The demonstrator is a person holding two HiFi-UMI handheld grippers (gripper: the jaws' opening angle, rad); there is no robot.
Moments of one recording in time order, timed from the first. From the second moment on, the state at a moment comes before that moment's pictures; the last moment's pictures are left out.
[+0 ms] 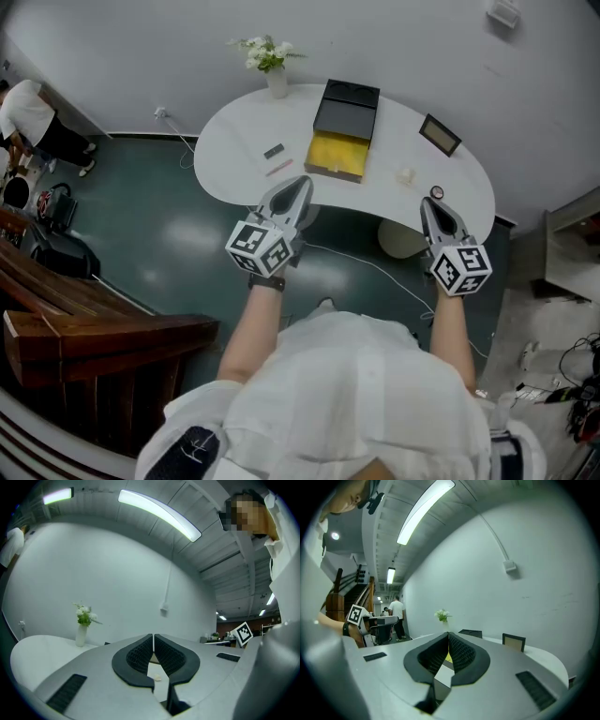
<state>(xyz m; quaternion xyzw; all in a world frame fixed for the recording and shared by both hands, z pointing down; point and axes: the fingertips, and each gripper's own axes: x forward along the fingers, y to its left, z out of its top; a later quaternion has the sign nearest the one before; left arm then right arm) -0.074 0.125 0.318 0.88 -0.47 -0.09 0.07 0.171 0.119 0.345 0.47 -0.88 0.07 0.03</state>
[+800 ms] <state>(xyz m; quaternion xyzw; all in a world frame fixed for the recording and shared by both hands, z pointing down) -0.012 -0.027 0.357 0.91 -0.40 -0.04 0.11 0.195 -0.029 0.389 0.48 -0.87 0.08 0.10</state>
